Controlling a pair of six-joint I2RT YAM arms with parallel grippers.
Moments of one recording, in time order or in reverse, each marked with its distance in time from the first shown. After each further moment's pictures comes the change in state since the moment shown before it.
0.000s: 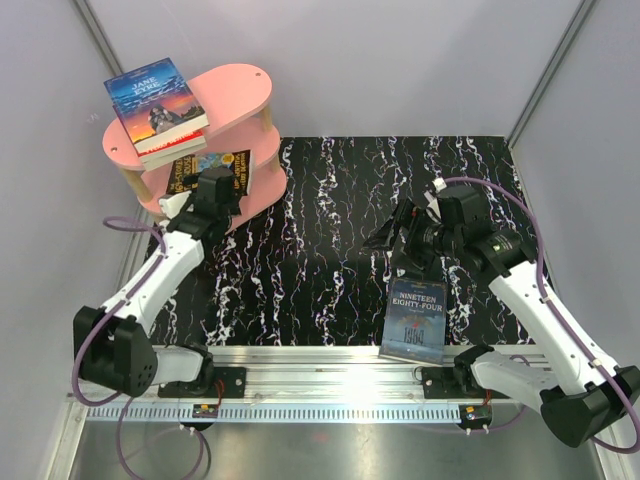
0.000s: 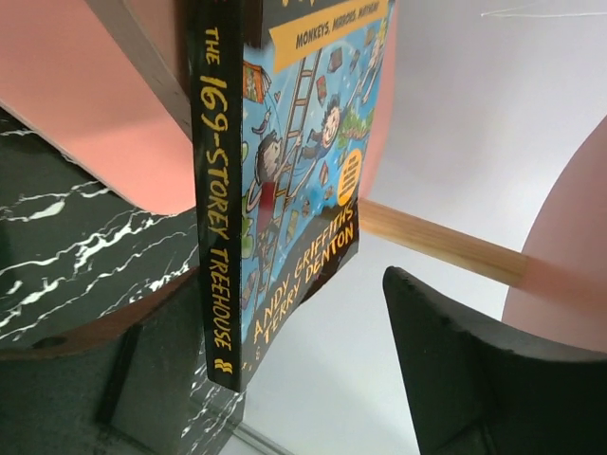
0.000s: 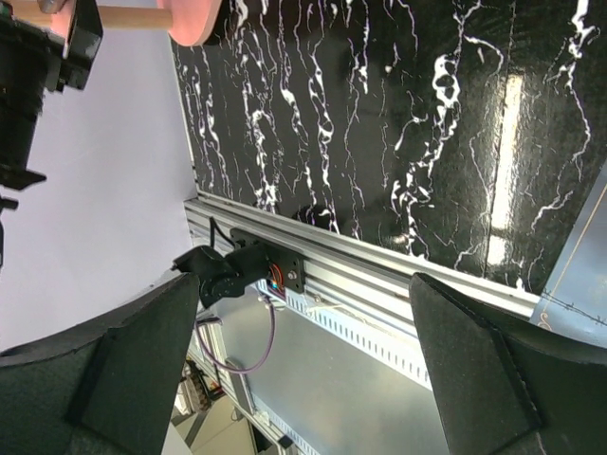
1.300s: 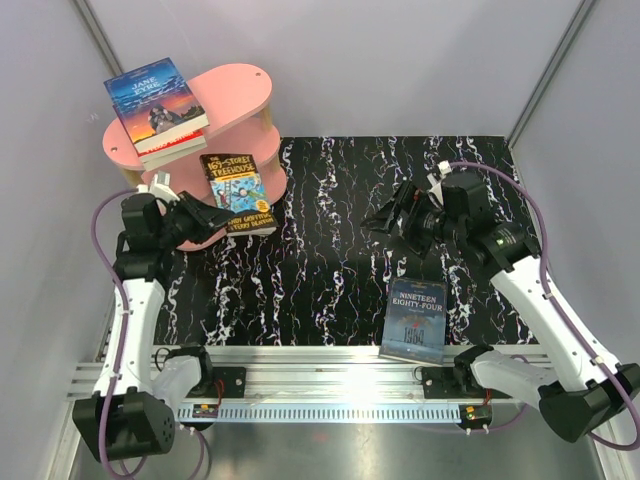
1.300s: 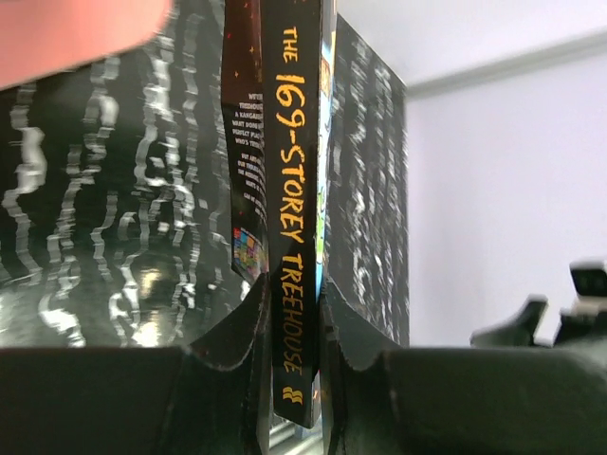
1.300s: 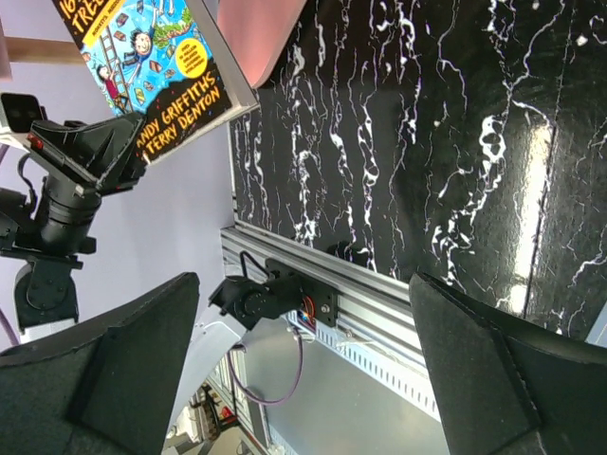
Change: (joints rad) left arm 0.407 -0.347 -0.167 -0.008 1.174 1.107; right arm 0.000 0.029 0.081 0.080 0.023 0.035
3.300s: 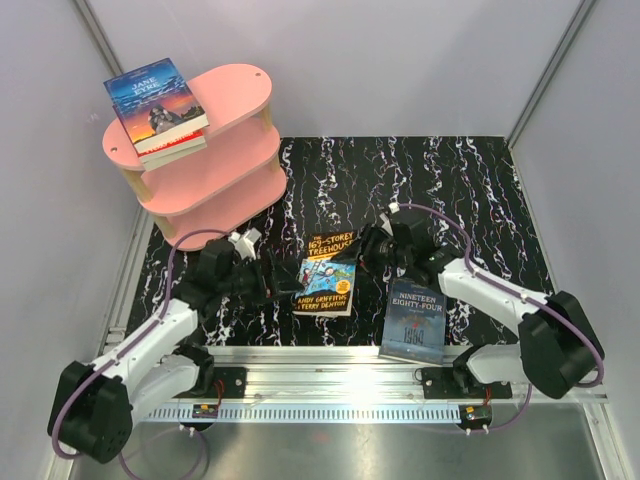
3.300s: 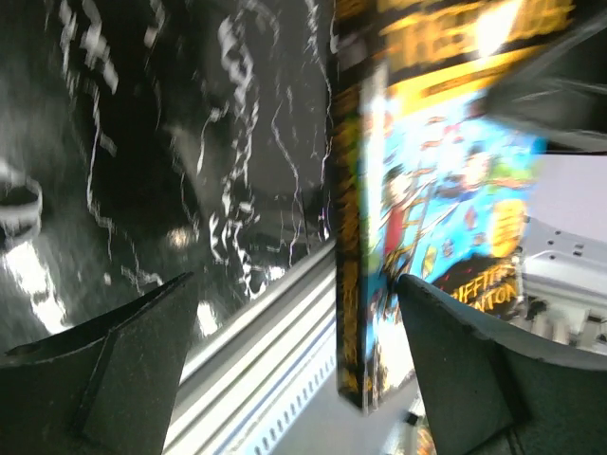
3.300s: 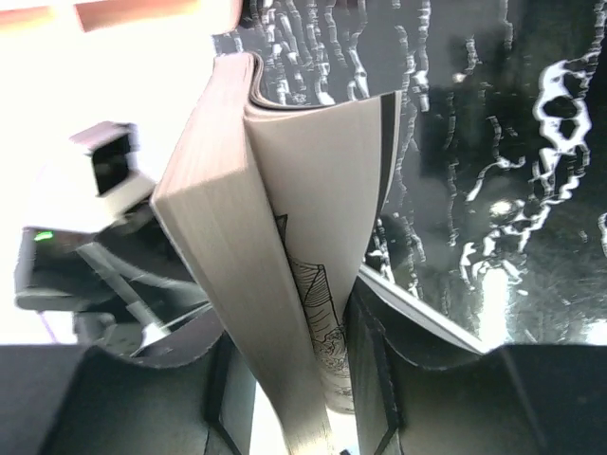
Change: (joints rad) left arm -0.506 0.019 -0.395 0.187 0.029 0.012; right arm 0.135 0.257 -0.462 0.706 -0.101 0.272
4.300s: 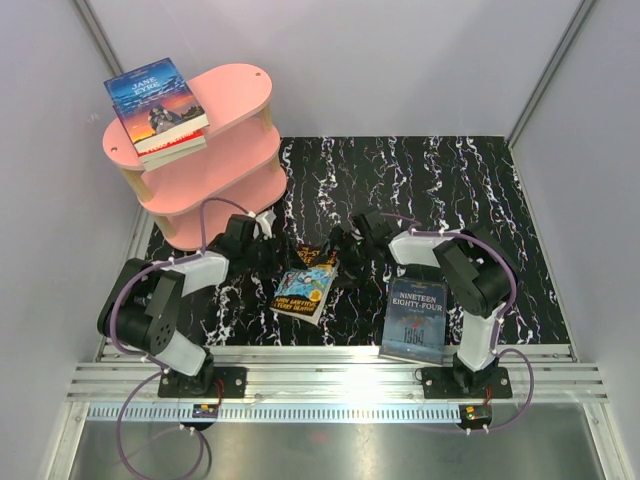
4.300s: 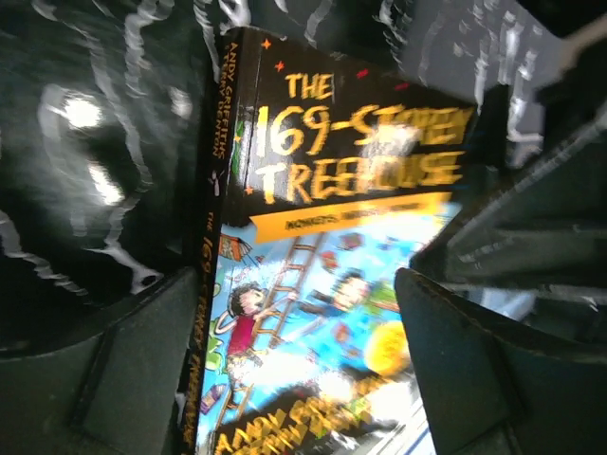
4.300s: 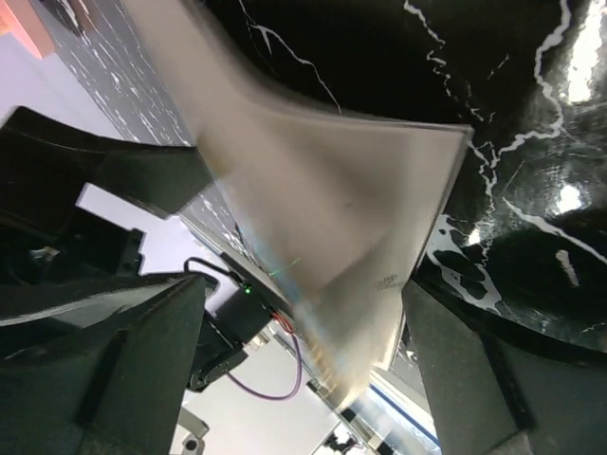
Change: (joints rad) left arm 0.050 0.578 0.201 0.163 -0.115 0.225; right arm 0.014 0.560 0.259 -0.035 -0.108 -0.044
